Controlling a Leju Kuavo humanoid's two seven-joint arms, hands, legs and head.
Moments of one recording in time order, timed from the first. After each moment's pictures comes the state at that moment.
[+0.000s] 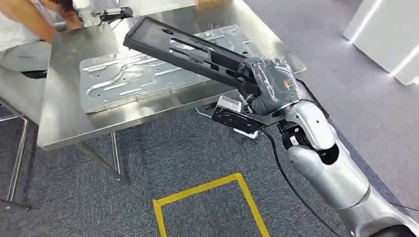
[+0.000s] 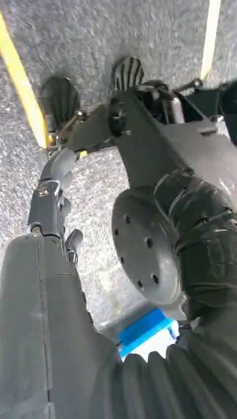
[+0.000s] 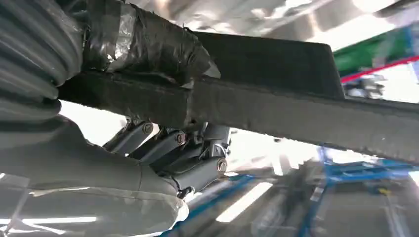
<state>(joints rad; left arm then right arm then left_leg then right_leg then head) -0.11 0.10 -1.03 -0.17 1.30 -0.10 0.04 -0.76 -0.26 0.72 -1.55 0.82 0.06 0.18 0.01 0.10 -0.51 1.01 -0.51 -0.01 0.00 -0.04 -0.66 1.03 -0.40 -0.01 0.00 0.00</state>
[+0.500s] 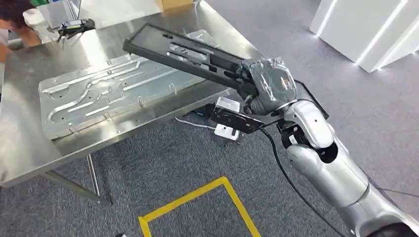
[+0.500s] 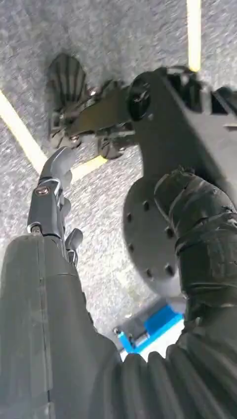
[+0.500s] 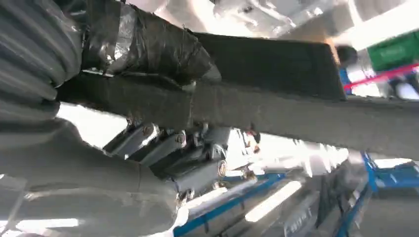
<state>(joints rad) -0.11 0.10 -1.03 -0.17 1.30 -0.11 0.04 -0.76 -0.25 0.74 -1.54 0.81 0.07 0.15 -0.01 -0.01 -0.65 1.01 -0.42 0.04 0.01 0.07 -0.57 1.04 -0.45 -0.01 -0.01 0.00</state>
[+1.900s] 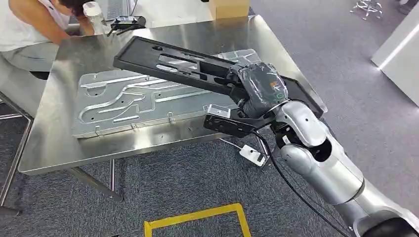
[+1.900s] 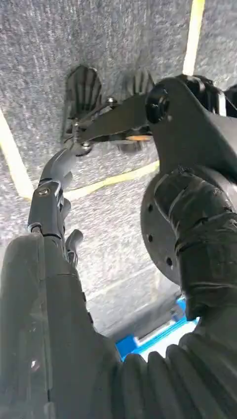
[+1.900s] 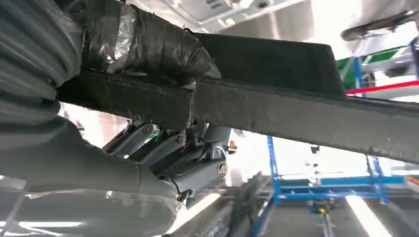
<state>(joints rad) -0.10 0.11 -1.03 -0.17 1.30 -0.11 0.04 -0.80 -0.26 0.79 -1.51 0.81 0.08 0.13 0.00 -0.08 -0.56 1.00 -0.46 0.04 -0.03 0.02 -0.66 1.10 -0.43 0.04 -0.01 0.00</state>
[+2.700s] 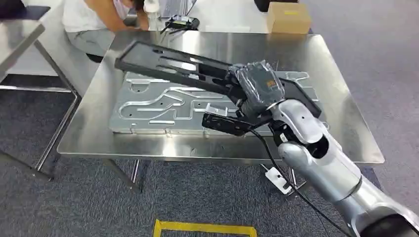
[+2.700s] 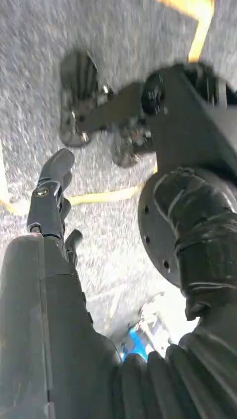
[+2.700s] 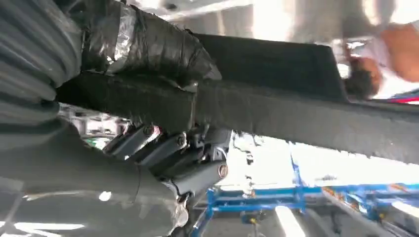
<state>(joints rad) -0.11 0.11 -1.03 -0.17 1.30 -0.12 0.04 -0.82 -0.25 0.81 -1.46 0.80 0.09 0.13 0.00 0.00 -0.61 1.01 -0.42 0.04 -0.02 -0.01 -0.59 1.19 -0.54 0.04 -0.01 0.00</state>
